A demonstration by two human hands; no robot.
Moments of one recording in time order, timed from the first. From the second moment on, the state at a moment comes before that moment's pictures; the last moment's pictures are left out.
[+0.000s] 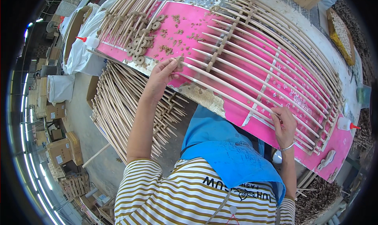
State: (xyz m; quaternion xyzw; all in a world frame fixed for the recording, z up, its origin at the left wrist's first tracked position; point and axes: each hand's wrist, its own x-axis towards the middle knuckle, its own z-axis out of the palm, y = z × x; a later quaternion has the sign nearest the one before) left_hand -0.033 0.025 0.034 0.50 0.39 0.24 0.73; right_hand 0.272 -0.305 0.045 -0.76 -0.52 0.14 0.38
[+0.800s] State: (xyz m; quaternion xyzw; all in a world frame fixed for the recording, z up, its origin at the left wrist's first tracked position) left_hand -0.021 -0.001 0.037 0.51 0.44 0.19 0.71; right_hand 0.264 -0.304 0.048 -0.79 -0.52 0.07 0.33
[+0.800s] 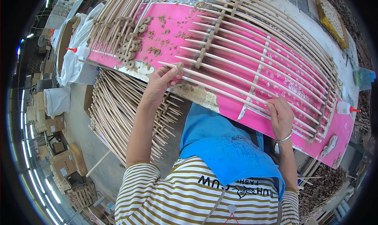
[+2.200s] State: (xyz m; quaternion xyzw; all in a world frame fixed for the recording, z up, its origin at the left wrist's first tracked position) left_hand 0.015 -0.012 0.023 0.94 0.21 0.16 0.19; right_hand 0.275 -0.321 0.007 -0.80 -0.50 -0.01 0.32
